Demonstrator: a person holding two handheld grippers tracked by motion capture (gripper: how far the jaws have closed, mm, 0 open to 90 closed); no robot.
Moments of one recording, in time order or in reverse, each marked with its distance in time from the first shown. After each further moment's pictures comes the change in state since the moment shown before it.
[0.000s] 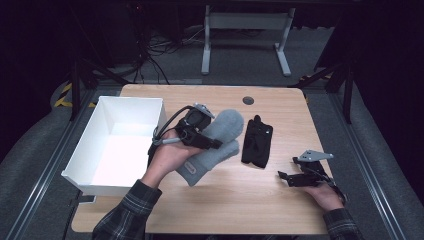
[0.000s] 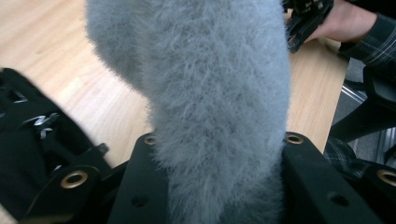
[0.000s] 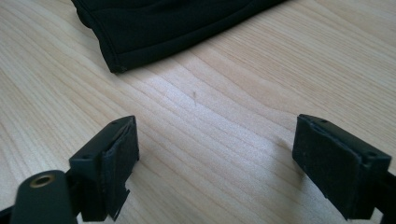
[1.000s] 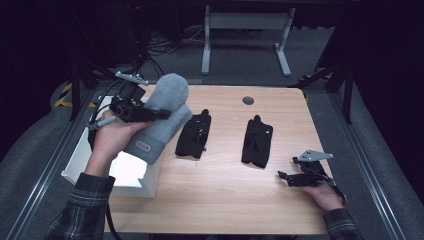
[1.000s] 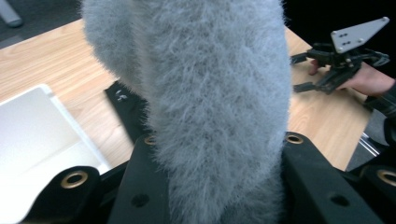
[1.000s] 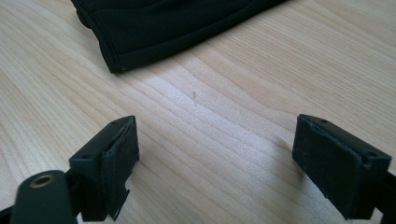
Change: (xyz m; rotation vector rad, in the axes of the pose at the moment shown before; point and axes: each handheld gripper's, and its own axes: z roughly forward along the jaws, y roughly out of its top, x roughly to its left) left arm 0.057 -0.039 -0.124 -0.167 0.151 -0.169; right arm 0.000 0.000 0.000 0.001 0.000 0.001
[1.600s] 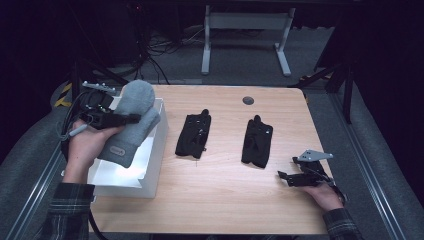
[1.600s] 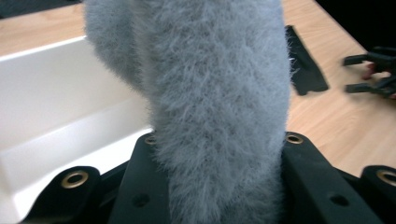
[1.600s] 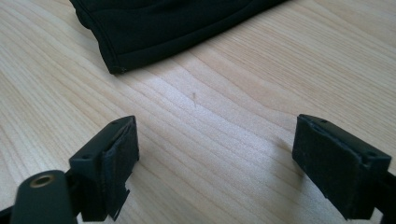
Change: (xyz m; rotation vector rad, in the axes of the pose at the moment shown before) left arm 0.055 -0.054 -0.020 -0.005 0.121 -0.161; right arm 0.000 0.000 0.000 0.000 -0.001 0.001
